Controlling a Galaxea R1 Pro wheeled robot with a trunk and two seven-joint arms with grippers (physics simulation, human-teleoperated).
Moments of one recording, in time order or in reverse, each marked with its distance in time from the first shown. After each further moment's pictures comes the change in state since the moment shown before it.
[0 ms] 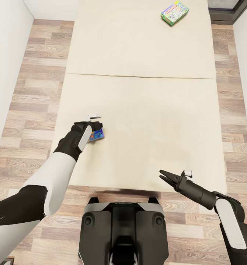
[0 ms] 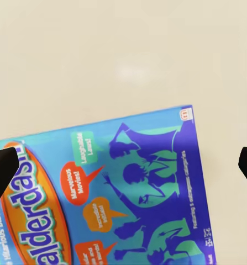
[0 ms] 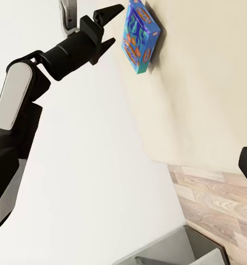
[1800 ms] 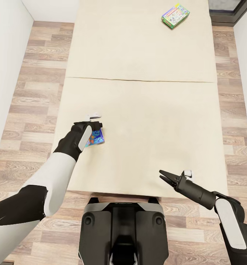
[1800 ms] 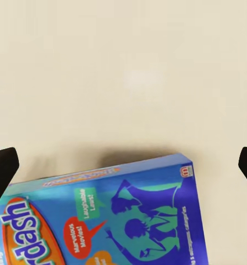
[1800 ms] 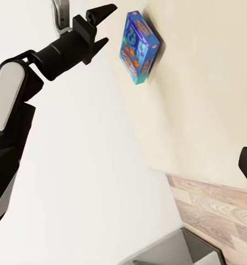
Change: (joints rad) left arm 0.001 0.000 0.000 -0.002 -0.004 -0.005 0.004; right arm 0.000 0.000 0.001 -0.001 0.002 -0.001 -0.022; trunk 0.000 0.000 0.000
